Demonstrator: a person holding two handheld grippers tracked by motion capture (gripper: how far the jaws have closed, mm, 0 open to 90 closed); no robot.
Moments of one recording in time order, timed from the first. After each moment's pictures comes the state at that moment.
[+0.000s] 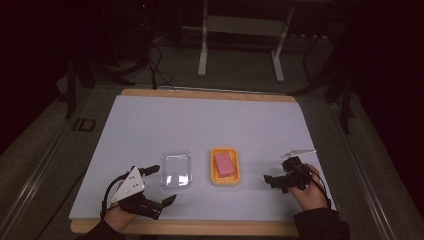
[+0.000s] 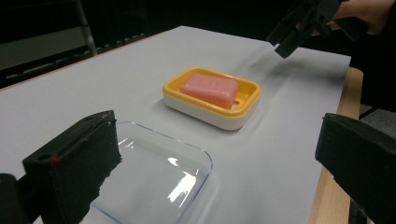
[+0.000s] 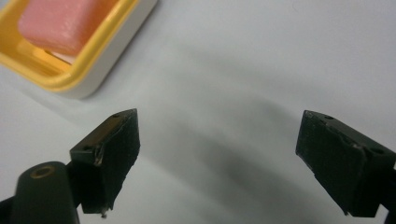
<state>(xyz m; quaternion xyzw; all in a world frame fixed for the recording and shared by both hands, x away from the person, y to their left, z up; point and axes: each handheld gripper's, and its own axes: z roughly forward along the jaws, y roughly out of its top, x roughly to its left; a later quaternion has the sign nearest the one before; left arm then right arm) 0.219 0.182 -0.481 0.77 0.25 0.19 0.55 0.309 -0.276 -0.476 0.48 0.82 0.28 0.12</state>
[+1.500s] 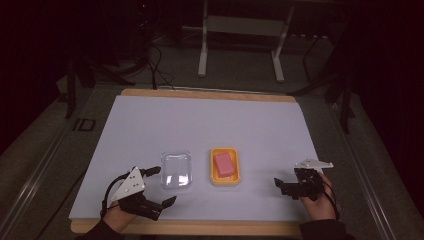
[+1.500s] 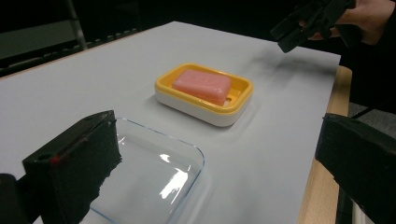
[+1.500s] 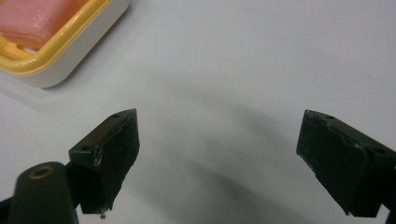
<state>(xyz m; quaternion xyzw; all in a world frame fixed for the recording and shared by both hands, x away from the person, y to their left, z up) 0.220 0.182 -0.482 0.78 0.25 0.17 0.55 0.286 -0.308 -0.486 0.48 0.80 0.32 0.18</state>
